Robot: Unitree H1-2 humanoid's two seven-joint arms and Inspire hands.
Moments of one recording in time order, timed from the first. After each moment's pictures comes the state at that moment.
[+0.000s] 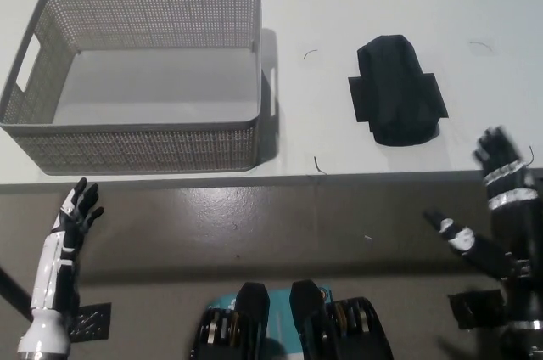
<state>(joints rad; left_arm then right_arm) -0.05 0.19 0.13 0.15 -0.01 -0.42 -0.03 -0.10 -0.05 -0.09 -0.08 0.14 -0.38 0.09</state>
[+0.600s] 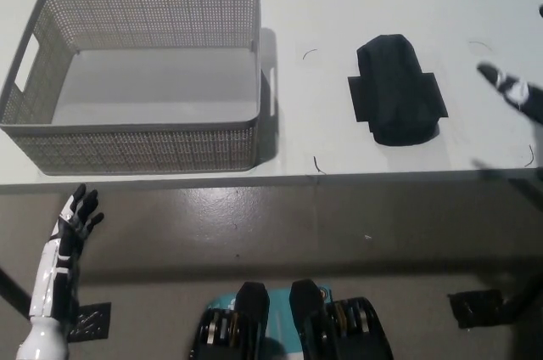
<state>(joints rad) -0.03 0.19 0.13 0.15 -0.03 -0.43 -0.04 -0.57 -0.24 -0.18 0.24 0.15 -0.28 0.08</state>
